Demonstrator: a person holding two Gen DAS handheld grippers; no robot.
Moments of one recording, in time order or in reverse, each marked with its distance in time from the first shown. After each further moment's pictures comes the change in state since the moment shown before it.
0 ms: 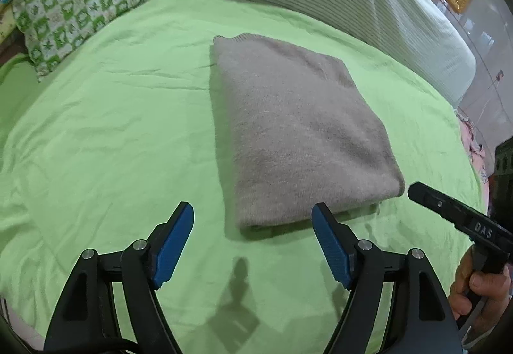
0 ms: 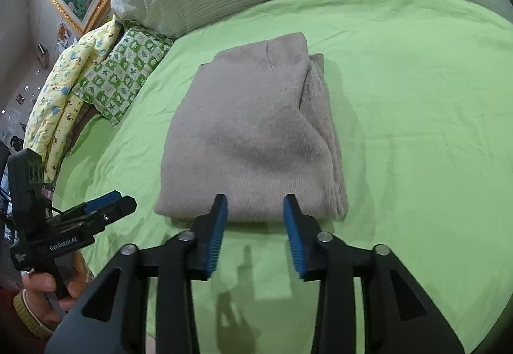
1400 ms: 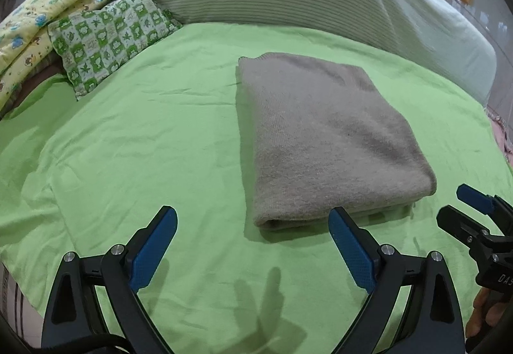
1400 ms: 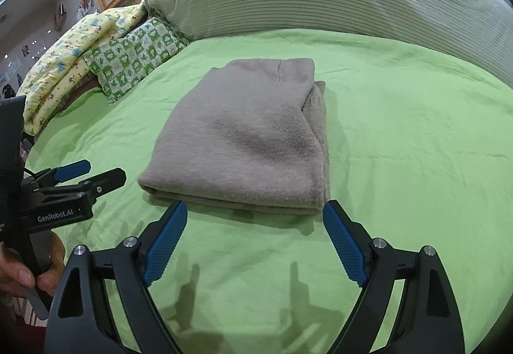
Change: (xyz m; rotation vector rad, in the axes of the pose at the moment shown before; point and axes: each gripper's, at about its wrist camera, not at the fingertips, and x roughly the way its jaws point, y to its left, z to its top) left arm -0.004 -0.013 -0.031 0.043 -0.146 0.195; right arm -0.005 0.017 -0.038 -0.222 -0.137 -0.110
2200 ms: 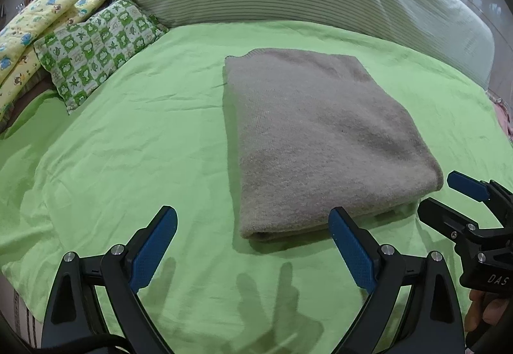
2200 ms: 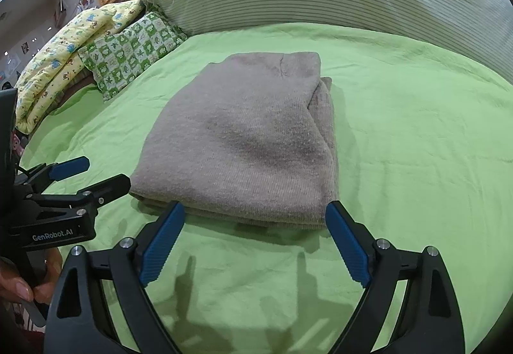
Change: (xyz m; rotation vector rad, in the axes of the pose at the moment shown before) left arm 0.012 -0.014 0.005 0.072 0.008 0.015; right arm 0.022 -0.001 0.003 -0.008 0.012 0.000
